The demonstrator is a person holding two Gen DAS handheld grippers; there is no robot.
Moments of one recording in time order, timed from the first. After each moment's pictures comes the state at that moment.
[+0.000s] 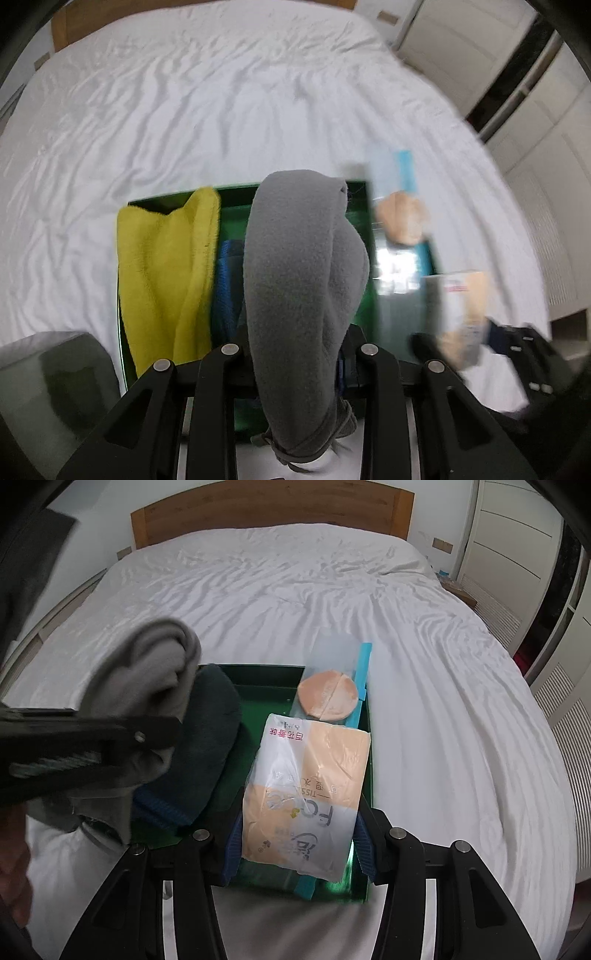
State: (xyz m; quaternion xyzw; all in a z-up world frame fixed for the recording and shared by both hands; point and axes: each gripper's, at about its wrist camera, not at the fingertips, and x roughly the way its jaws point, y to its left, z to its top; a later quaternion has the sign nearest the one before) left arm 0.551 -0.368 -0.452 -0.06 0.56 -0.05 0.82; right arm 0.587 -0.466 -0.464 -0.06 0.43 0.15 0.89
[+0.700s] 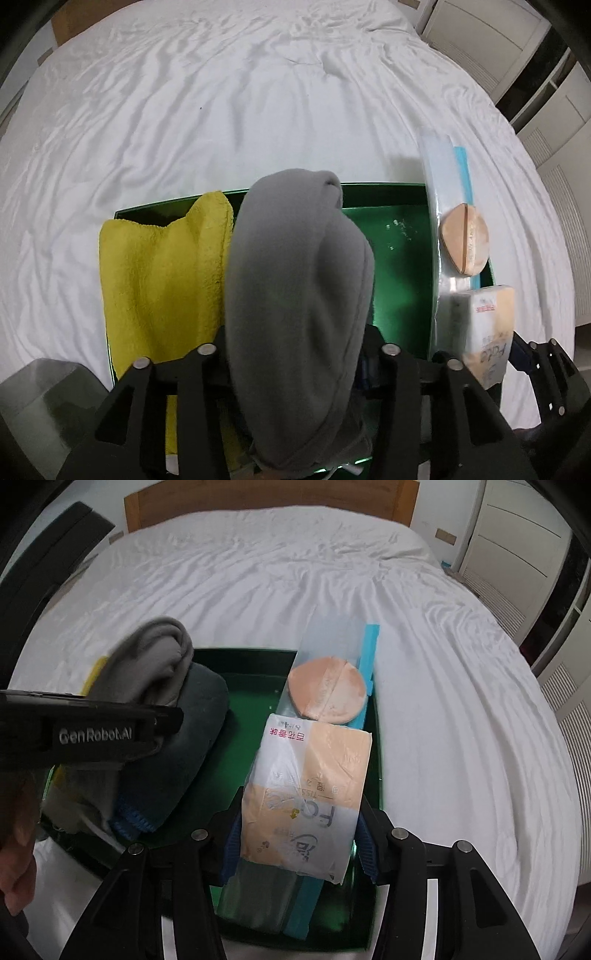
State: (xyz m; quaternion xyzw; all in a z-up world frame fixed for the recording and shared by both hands) left arm 0.587 -0.364 -0.482 -0.04 0.59 -0.03 0.81; right arm 0.634 -0.449 -0.496 -0.08 0.45 0.15 0.87
